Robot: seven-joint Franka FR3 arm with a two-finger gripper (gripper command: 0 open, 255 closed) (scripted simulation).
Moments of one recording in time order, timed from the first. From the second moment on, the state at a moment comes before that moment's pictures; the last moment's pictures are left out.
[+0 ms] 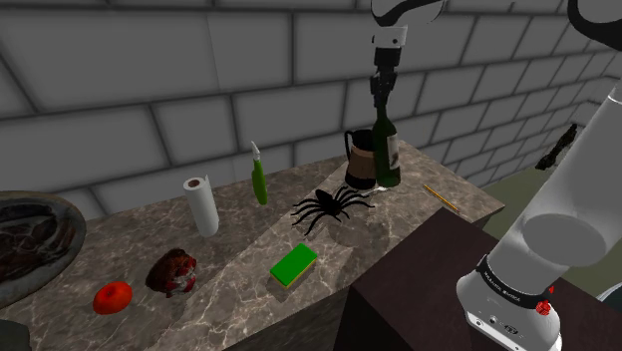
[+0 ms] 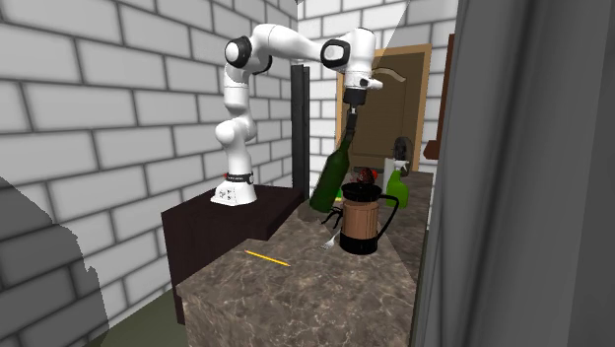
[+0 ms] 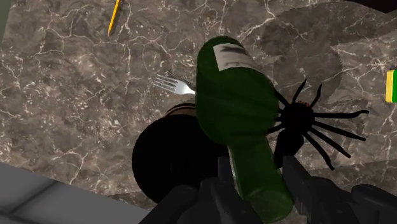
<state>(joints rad) 0.02 0.04 -0.25 -1.82 0.01 1.75 -0.39</state>
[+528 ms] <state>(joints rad) 0.12 0.00 -0.15 -1.87 0.03 1.76 -0.20</state>
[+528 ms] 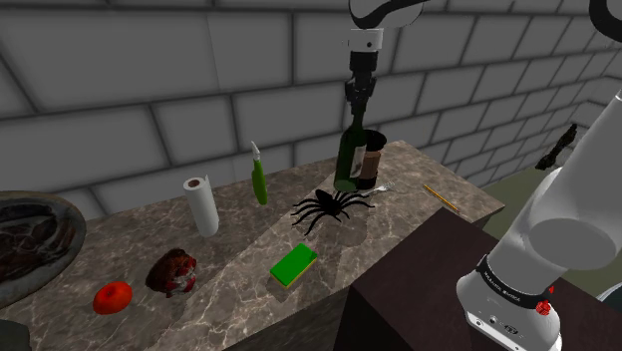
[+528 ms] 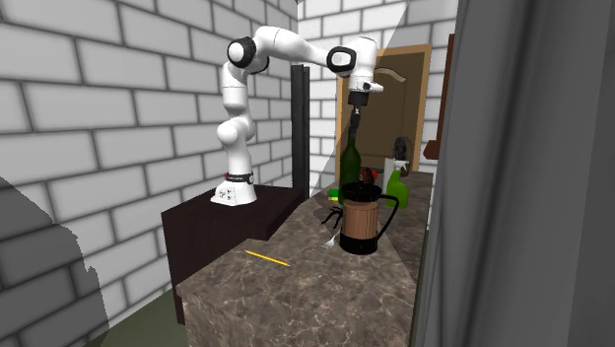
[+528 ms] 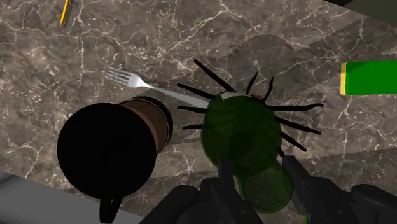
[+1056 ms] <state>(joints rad) 0.21 0.04 -0.06 -1.83 0.05 1.77 -0.02</state>
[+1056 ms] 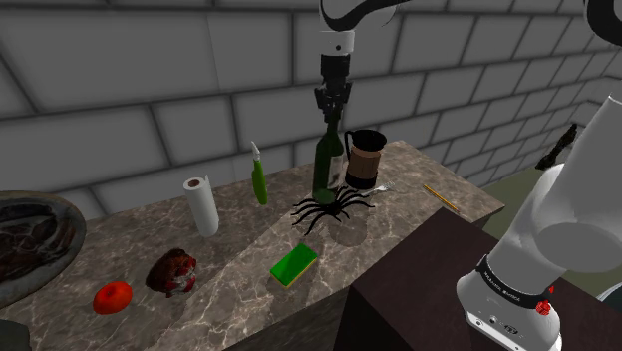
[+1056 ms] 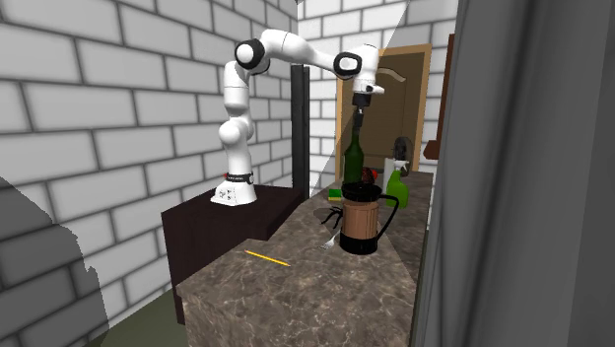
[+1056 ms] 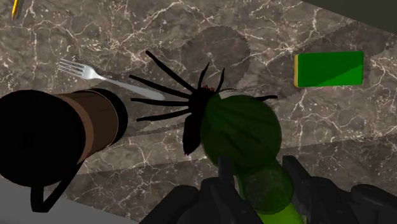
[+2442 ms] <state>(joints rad) 0.45 0.36 0.11 -1.43 0.04 1.70 0.38</state>
